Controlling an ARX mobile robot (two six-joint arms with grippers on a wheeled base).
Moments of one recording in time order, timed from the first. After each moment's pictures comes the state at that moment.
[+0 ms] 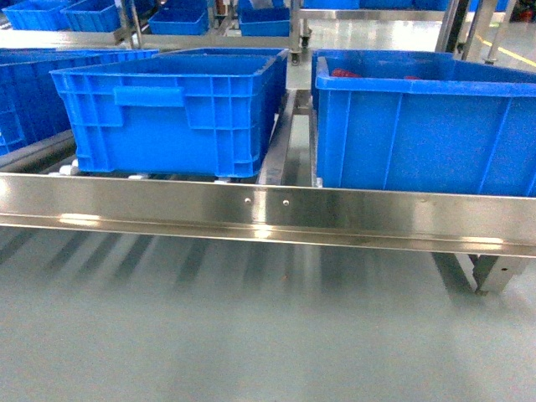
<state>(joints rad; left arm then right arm) -0.38 0.46 0.31 -0.03 -0.46 -0.04 0.00 0.01 0.01 -0.01 0.00 0.00</state>
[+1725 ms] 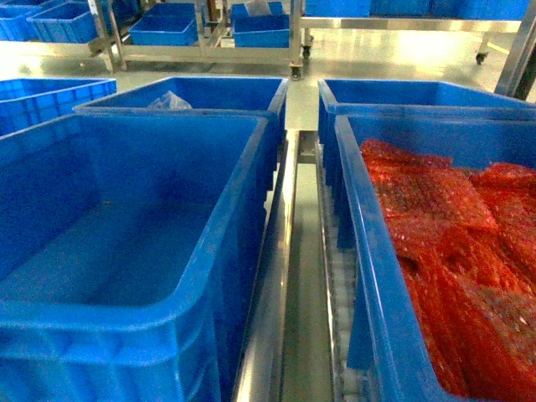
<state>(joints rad) -0.38 0.46 0.31 -0.03 -0.46 -0.04 0.00 0.01 0.01 0.00 0.00 0.00</state>
